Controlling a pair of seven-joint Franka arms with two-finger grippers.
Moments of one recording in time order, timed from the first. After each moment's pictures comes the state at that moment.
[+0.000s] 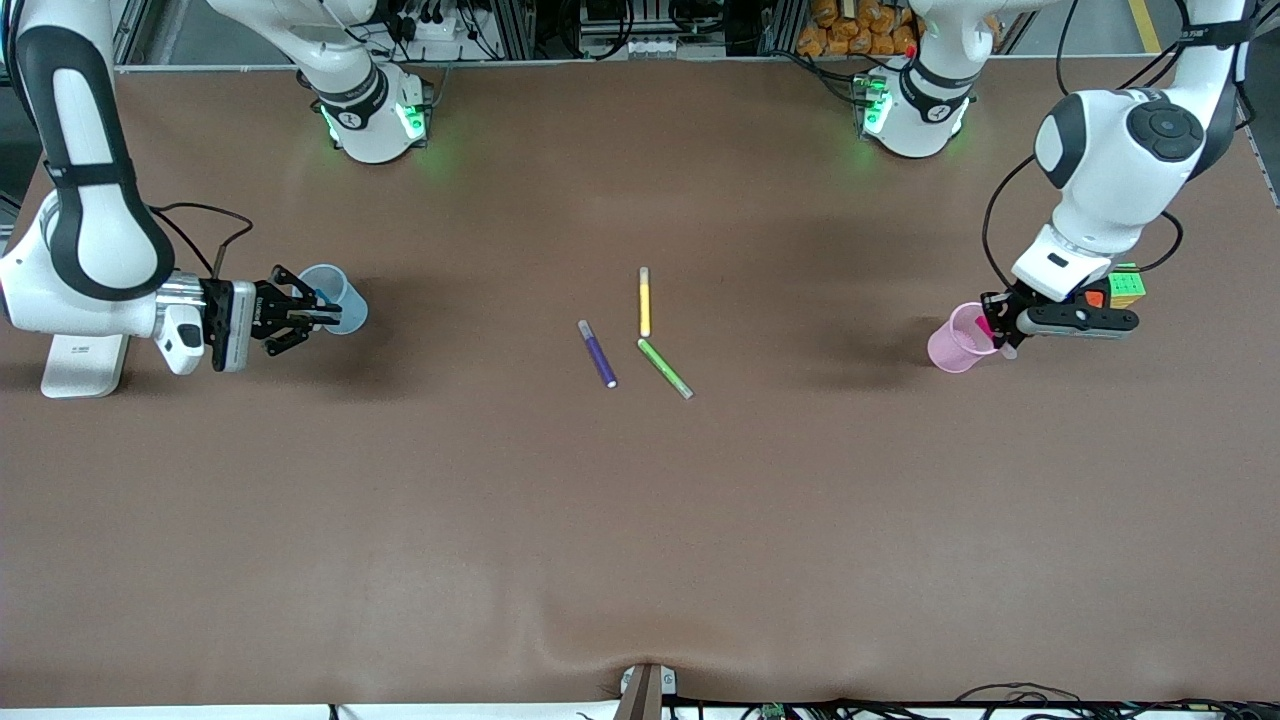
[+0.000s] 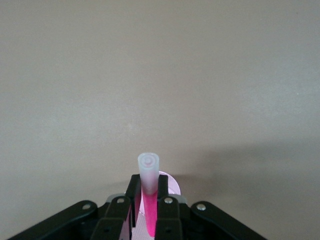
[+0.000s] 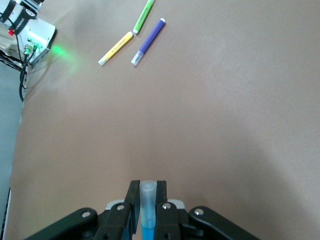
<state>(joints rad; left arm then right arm) 0.10 -0.11 -0.14 -2.52 0.04 2.69 0.04 -0.09 0.23 -0.13 -2.16 0.67 1.81 -1.64</state>
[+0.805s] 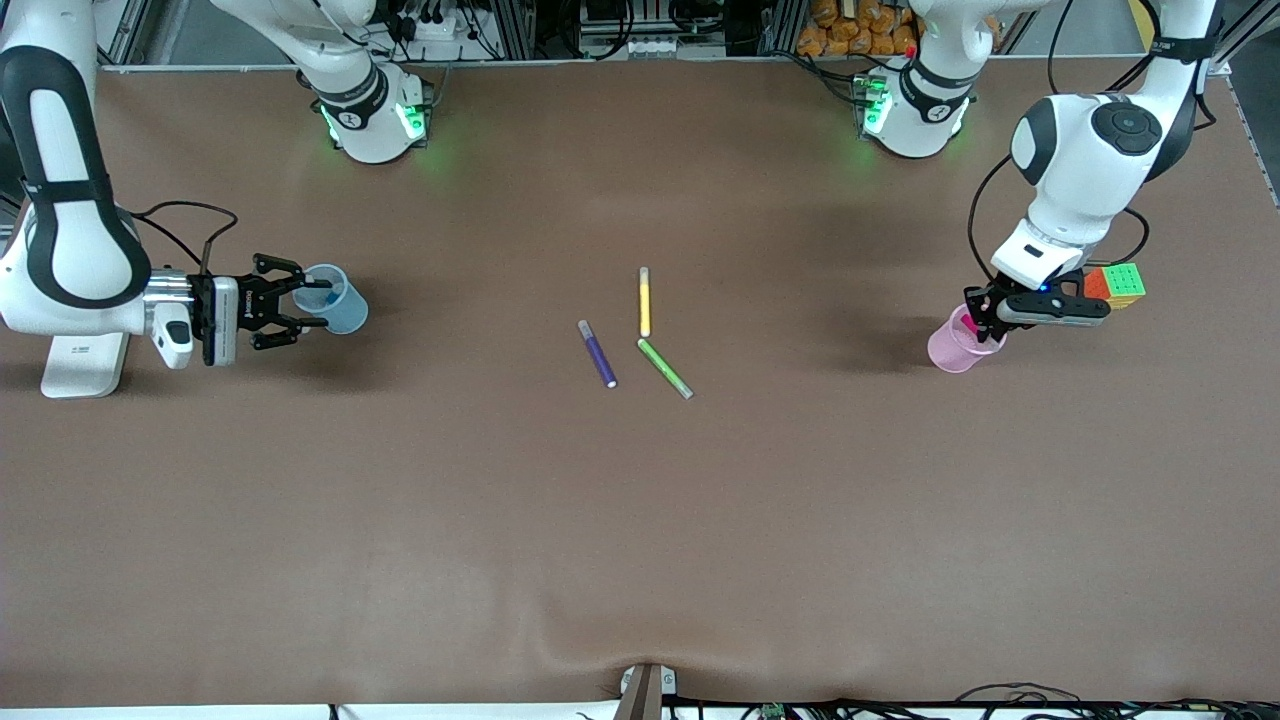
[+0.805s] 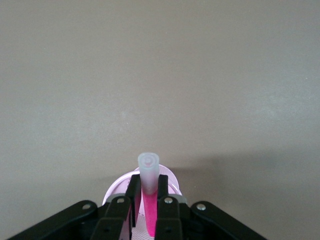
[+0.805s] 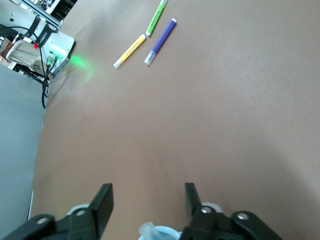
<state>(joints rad) 0.10 -0.10 -0.13 -2.62 0.04 2.82 0.04 -0.16 0.25 -0.13 -2.15 0.68 1.71 -1.67</state>
